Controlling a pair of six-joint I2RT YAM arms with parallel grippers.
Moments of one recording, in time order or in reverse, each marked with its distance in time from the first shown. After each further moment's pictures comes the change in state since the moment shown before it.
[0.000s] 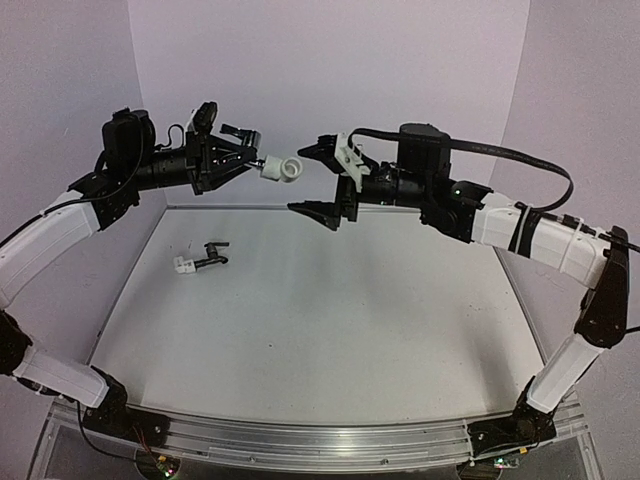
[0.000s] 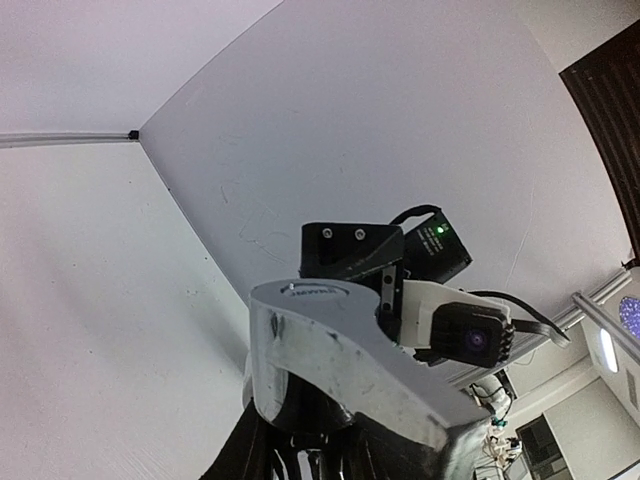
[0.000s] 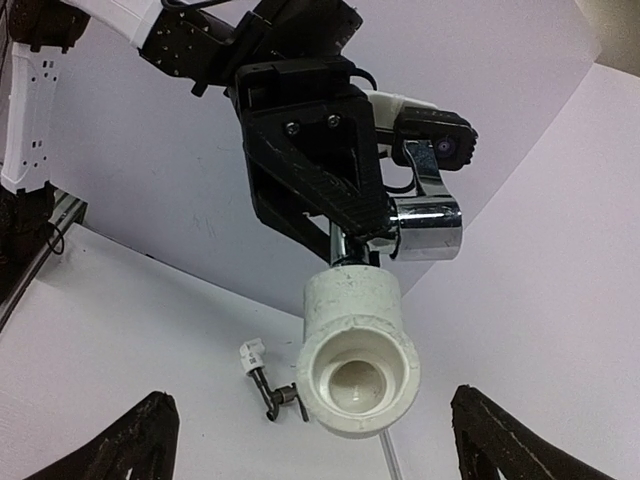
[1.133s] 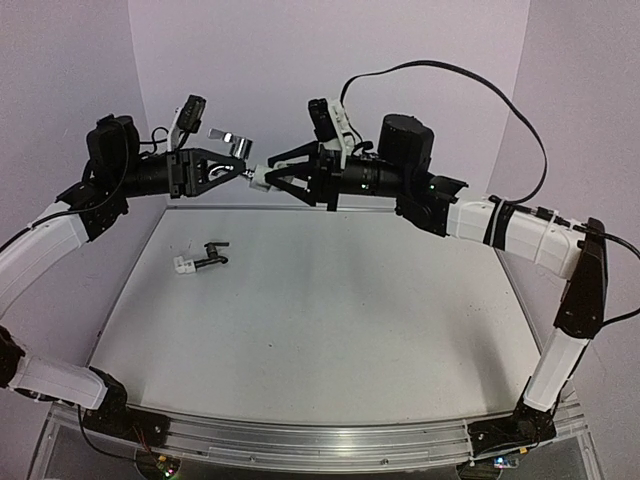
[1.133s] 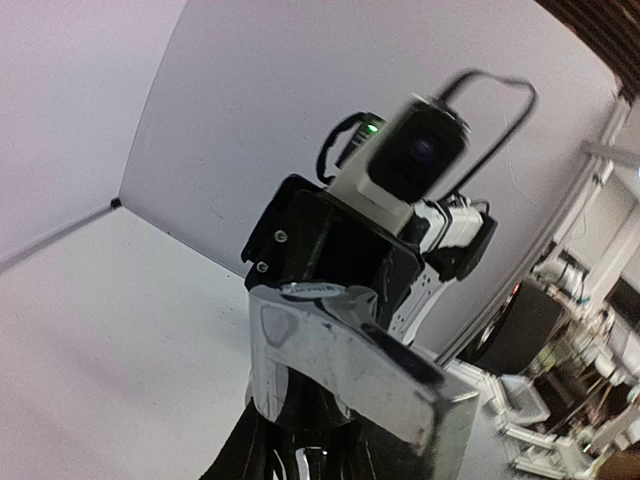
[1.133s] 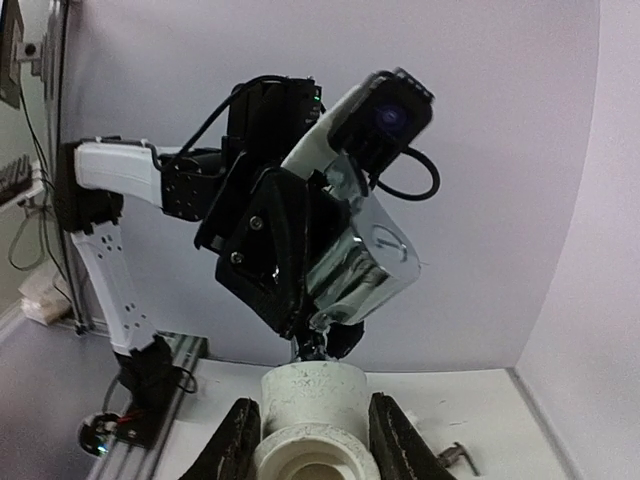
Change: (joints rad) left arm 0.007 -0.086 -0.076 0.035 0.134 0.421; right arm 0.028 0.139 0.140 0.152 -0.182 0.609
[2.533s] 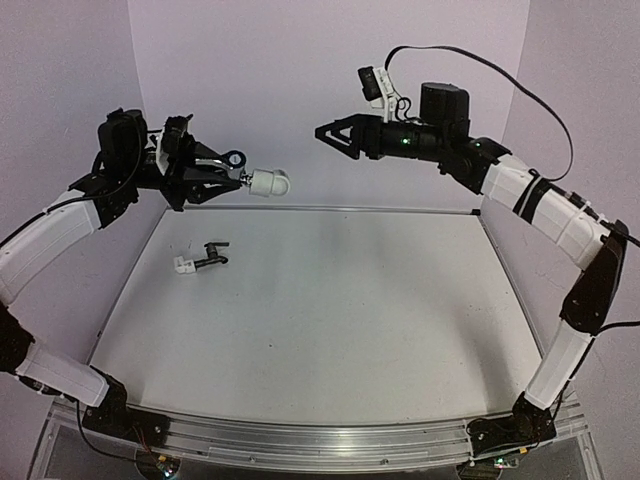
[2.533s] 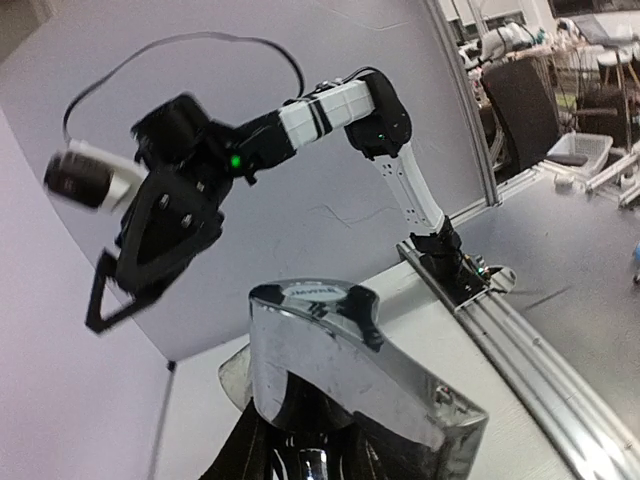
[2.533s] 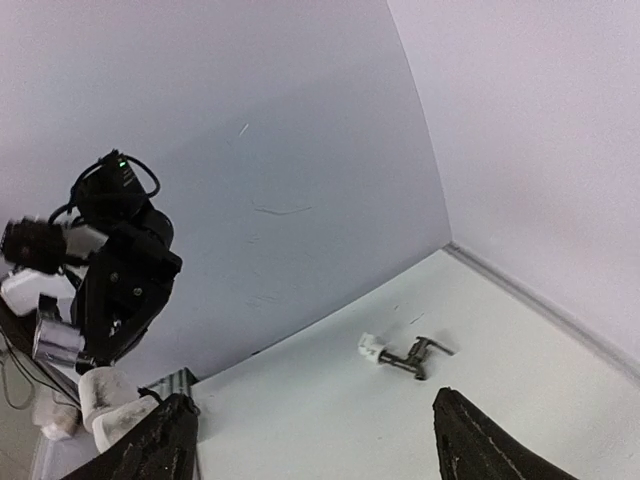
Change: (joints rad) left arm 0.055 0.097 0.061 0.045 0.355 0.919; right arm -0.192 -0.031 0.194 -0.411 0.134 0.308
